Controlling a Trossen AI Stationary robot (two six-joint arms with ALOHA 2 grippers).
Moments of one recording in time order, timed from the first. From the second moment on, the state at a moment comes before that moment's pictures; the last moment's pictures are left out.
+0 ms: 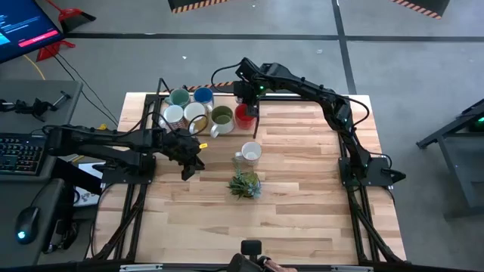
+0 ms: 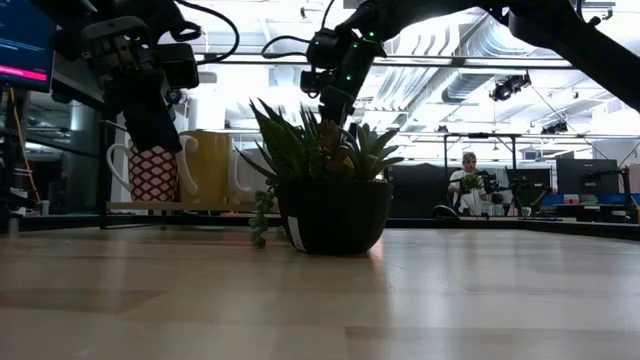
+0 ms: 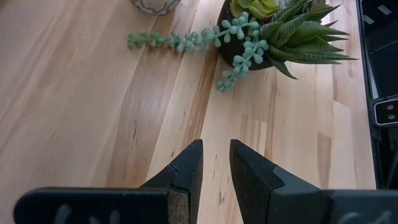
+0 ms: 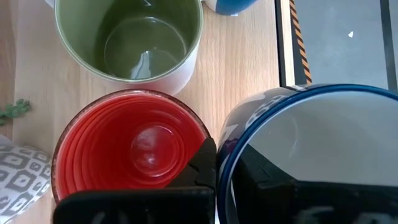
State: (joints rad) left arm 0.12 1.00 0.54 -0.36 0.26 -0.33; right arm -0.51 2.21 2.22 -1.09 -0.09 -0.51
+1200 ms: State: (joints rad) left arm 0.07 1.00 0.54 -0.36 0.26 -0.34; right arm -0.53 2.21 2.22 -1.17 -0.05 -0.51
